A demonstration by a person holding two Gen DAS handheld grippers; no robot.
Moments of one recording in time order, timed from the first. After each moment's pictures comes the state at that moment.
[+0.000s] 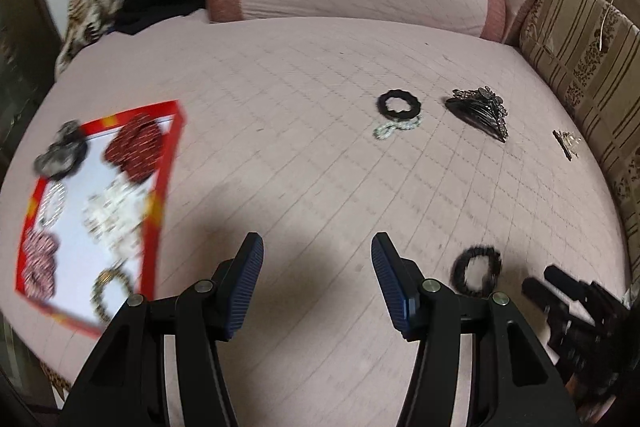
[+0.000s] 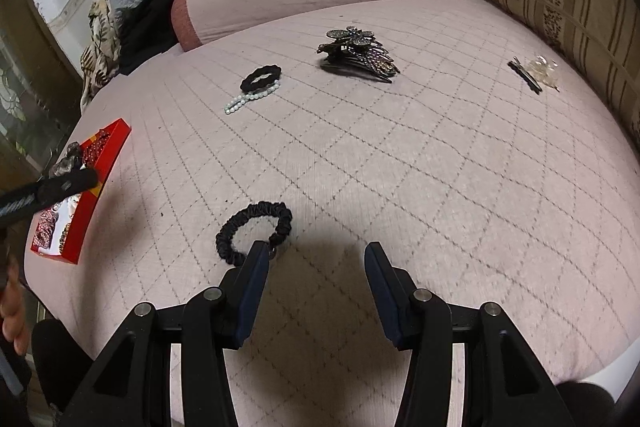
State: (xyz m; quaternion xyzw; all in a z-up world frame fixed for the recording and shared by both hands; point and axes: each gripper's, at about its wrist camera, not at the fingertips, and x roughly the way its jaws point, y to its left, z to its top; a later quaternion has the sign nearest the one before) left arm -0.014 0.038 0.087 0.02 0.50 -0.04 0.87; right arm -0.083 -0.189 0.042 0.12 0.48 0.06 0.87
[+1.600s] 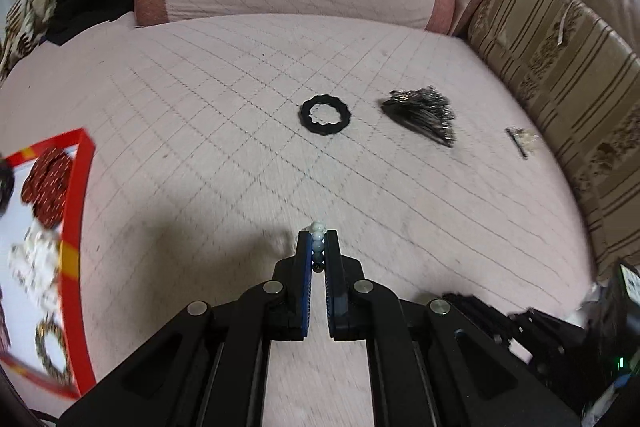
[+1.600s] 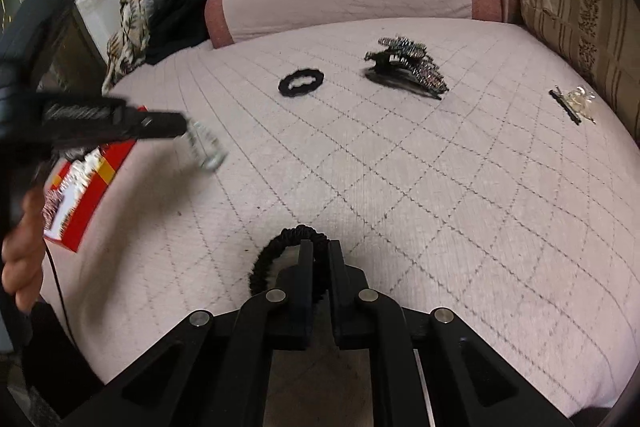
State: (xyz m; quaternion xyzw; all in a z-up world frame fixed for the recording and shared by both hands) left arm 0.012 0.004 0.080 -0.02 0.50 -0.14 0.85; right arm -0.081 -0.160 0.038 0.09 0.45 0.10 0.88
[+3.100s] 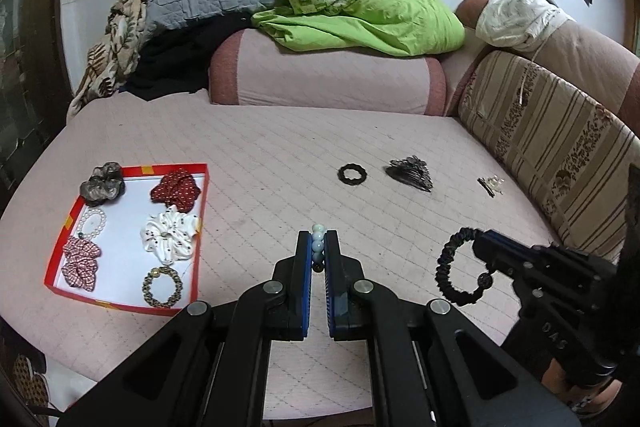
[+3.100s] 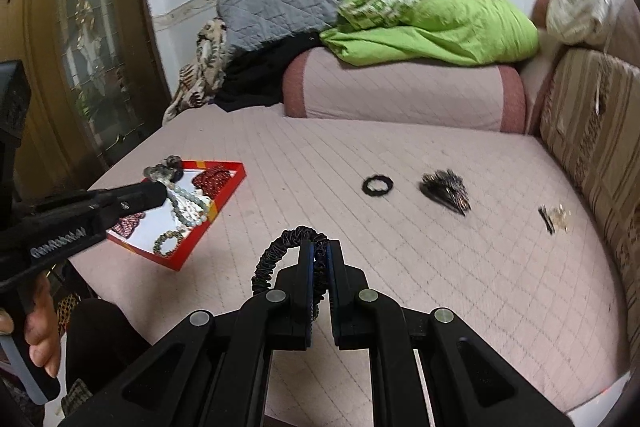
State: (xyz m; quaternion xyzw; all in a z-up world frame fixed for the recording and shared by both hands) left arm -0.143 0.072 0.193 -0.02 0.36 -0.09 0.93; right arm -0.157 -0.098 0.176 0.02 0.33 0.16 0.93
